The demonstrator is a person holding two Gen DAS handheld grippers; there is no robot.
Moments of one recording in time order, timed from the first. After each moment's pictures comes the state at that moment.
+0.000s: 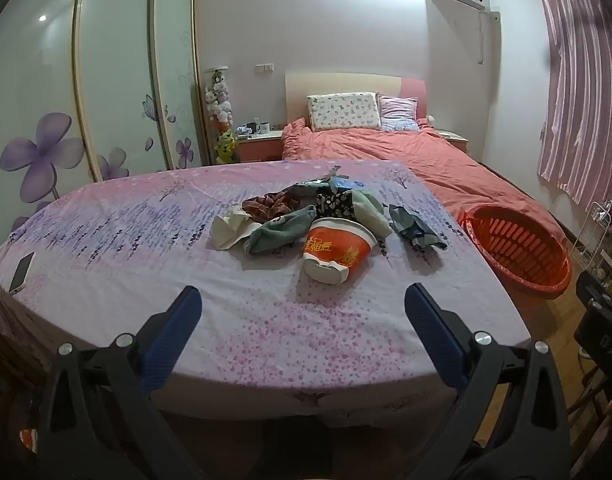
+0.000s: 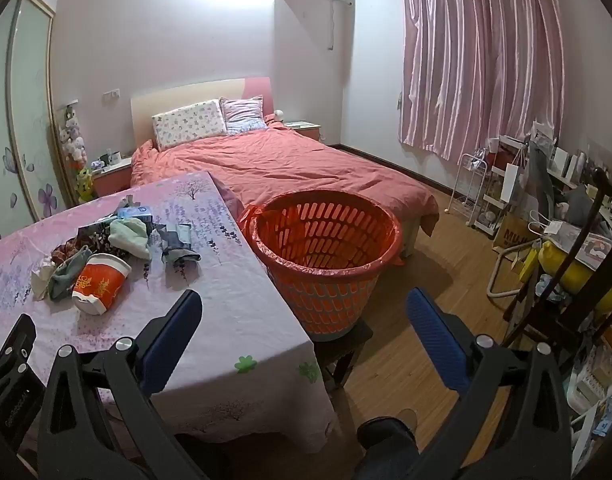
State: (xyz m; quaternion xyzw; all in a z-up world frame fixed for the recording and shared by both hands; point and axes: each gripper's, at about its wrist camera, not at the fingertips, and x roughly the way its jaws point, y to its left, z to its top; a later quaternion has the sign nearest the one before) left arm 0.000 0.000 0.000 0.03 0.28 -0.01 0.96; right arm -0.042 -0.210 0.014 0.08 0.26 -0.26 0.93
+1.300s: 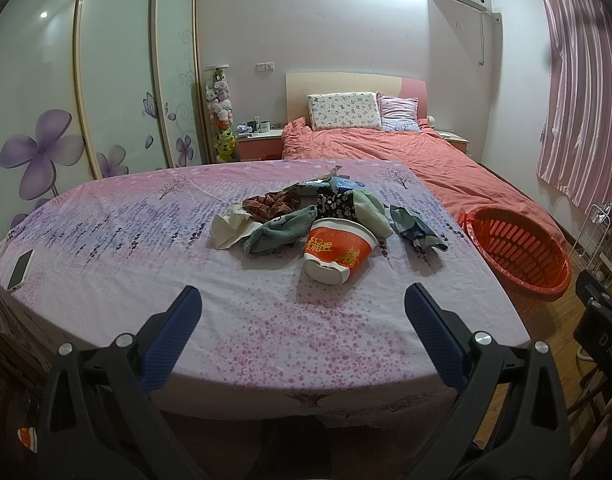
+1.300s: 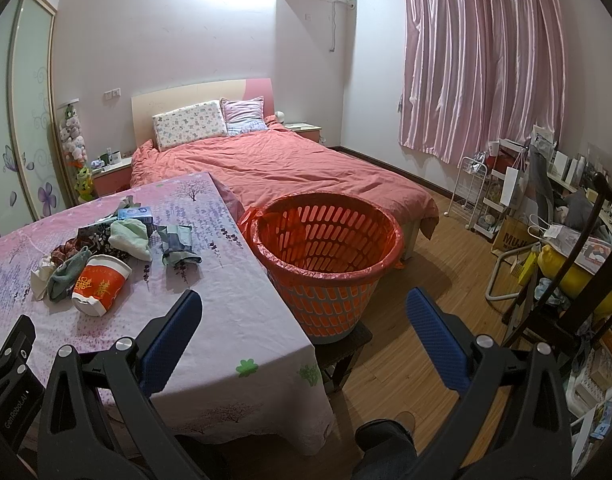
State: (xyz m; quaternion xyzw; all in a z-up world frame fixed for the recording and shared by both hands) left arm 0.000 0.000 0.000 0.02 0.28 -0.01 0.96; right arm -0.040 -0.209 0.015 0.08 0.26 -0.26 0.93
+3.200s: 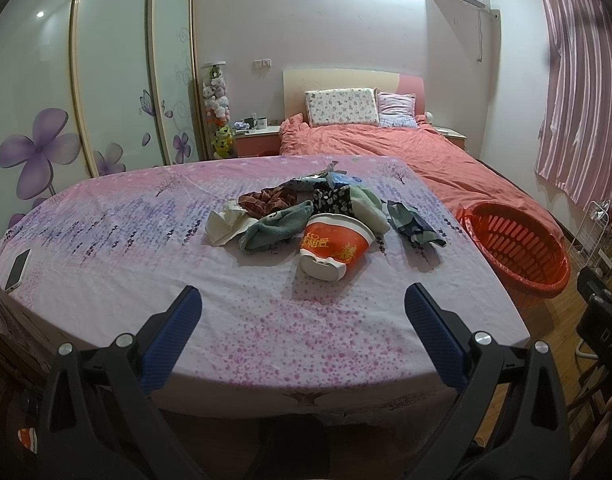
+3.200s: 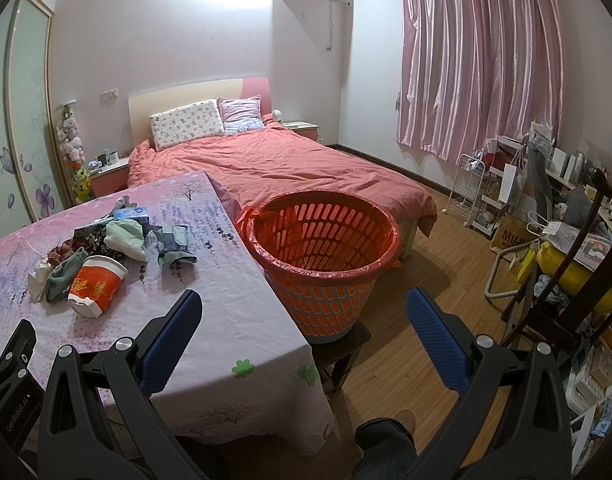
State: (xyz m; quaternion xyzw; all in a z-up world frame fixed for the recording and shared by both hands) left arm 0.005 -0.003 0.000 0.02 0.29 -0.01 0.96; right arm -0.037 -0.209 0.012 0.08 0.26 -0.26 0.93
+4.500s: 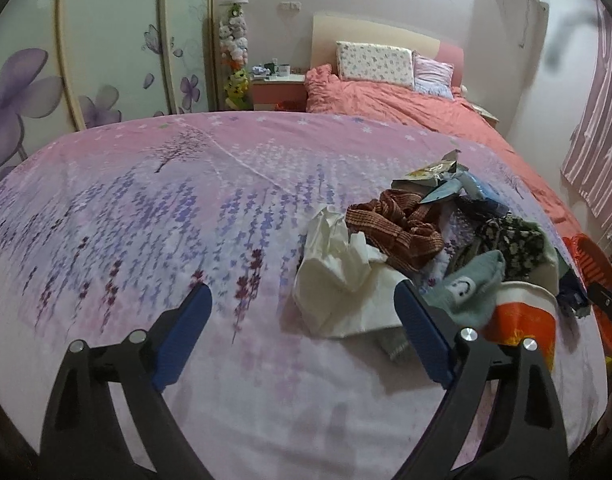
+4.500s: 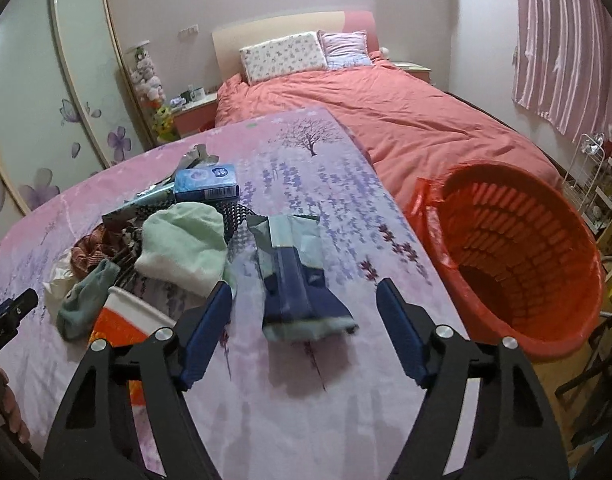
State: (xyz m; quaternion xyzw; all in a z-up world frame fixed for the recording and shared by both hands) left arm 0.224 0.141 -0.059 -0.02 0.38 0.00 0.92; right arm 0.149 -0.180 -0.032 0.10 0.38 -0.07 0.92
